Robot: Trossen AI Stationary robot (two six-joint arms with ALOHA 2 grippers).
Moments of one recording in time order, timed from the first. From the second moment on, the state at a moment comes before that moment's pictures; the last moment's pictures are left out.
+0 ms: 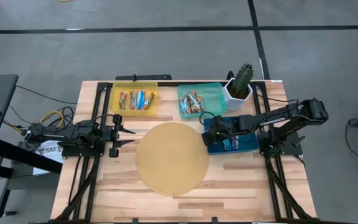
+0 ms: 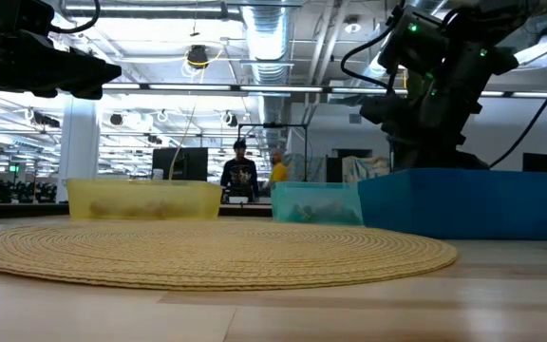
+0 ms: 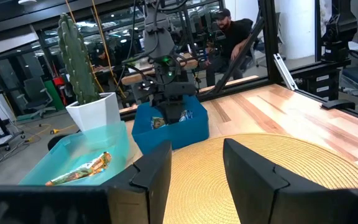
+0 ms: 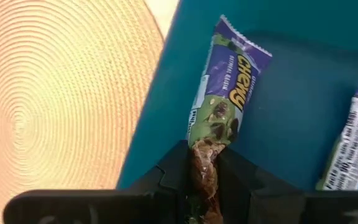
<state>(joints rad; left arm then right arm) -0.07 0.01 0.01 0.03 -0.01 0.24 0.00 1.44 0.69 -0.34 0.11 1.08</state>
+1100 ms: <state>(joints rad) -0.07 0.01 0.01 0.03 -0.01 0.24 0.09 1.28 0.69 -0.42 0.32 0.91</state>
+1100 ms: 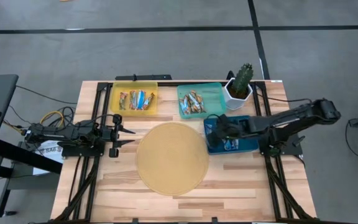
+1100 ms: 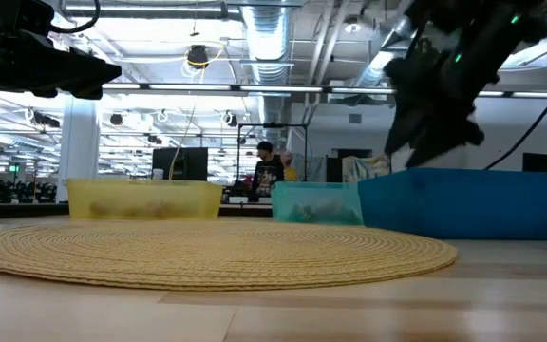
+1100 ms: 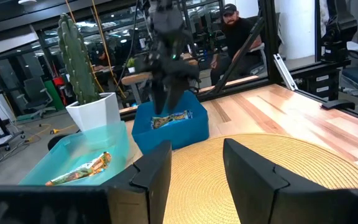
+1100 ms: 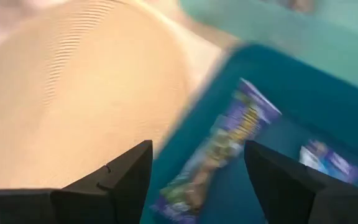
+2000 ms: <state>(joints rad) -0.07 0.01 0.01 0.03 -0.01 0.24 0.44 0.93 0.69 -0.24 0.39 0.16</state>
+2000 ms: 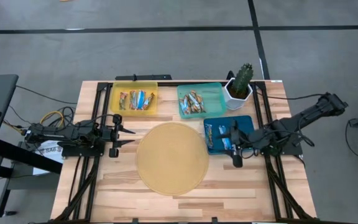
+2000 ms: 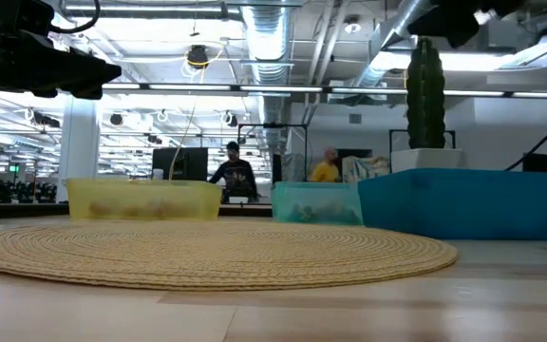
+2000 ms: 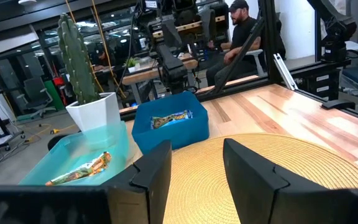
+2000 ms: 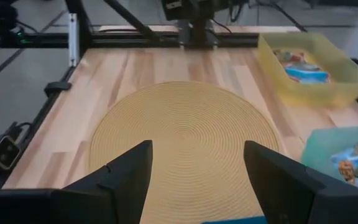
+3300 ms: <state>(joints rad) -0.07 0.01 0.01 0.03 -0.01 0.24 0.21 0.40 0.03 0.45 -0.03 -0.12</state>
